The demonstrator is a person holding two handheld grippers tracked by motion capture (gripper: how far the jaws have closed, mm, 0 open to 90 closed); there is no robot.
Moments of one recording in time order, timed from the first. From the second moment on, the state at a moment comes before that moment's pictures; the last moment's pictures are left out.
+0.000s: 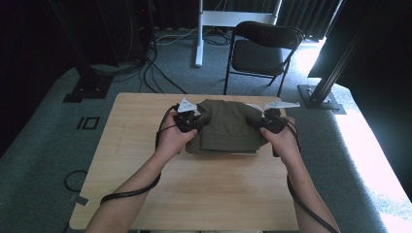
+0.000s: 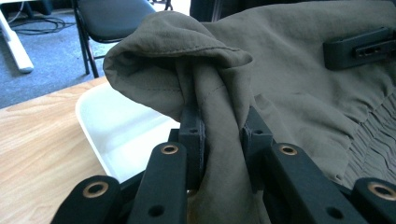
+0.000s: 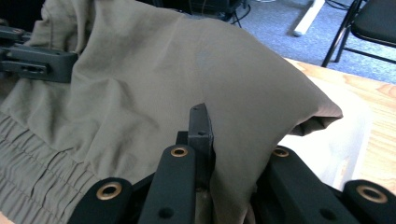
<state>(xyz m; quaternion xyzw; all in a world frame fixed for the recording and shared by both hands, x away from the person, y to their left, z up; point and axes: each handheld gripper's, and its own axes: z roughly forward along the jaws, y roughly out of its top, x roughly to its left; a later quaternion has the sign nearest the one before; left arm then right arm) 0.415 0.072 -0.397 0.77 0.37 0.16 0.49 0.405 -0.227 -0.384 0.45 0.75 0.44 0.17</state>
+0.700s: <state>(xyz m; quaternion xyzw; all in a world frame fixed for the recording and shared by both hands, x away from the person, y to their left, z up) 0.475 0.054 -0.412 0.77 0.40 0.15 0.48 0.460 -0.236 -0.398 0.51 0.73 0.43 0.16</state>
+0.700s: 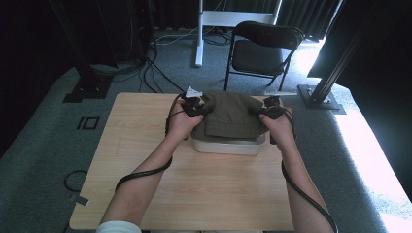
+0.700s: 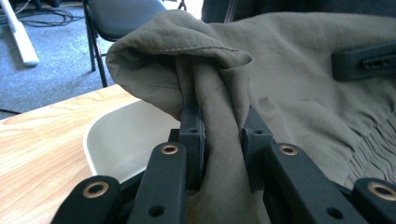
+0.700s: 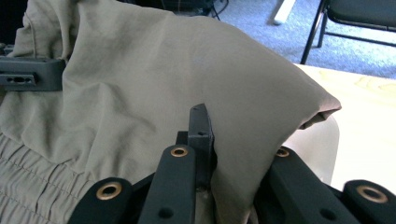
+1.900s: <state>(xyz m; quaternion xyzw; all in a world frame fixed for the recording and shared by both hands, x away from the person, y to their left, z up) 0.510 0.028 -0.478 0.82 0.43 0.15 0.36 0.494 -0.223 -0.477 0.55 0.74 0.34 0.16</state>
